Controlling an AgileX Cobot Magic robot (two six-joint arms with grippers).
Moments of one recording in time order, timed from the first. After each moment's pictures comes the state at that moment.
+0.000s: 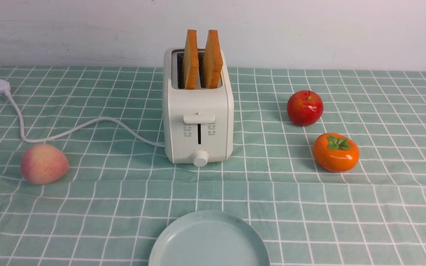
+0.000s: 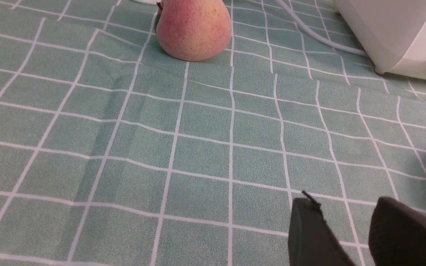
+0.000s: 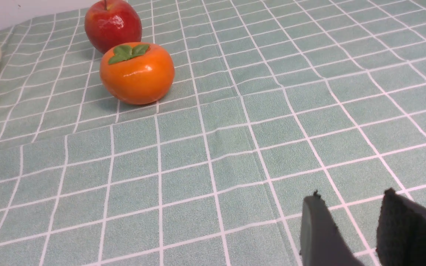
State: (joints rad) right arm 0.01 -0.01 0.02 -0.26 0.38 0.44; left arm -0.05 -0.01 0.03 -0.06 0.39 -0.25
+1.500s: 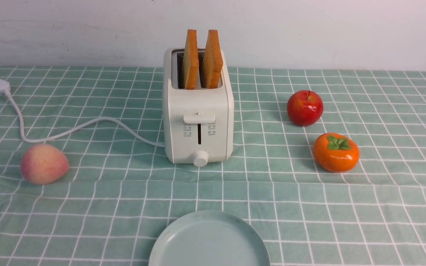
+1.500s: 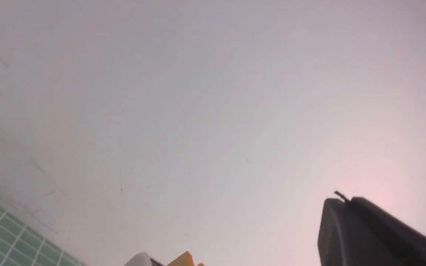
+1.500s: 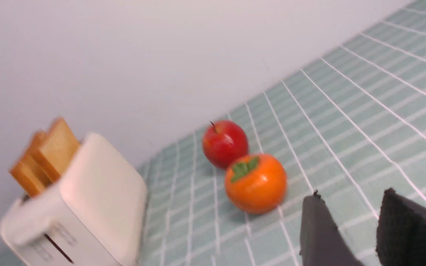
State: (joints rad) right arm 0.01 -0.01 0.02 -0.03 0.01 0.57; left arm -0.05 0.07 -0.36 -0.27 -0.02 -0.60
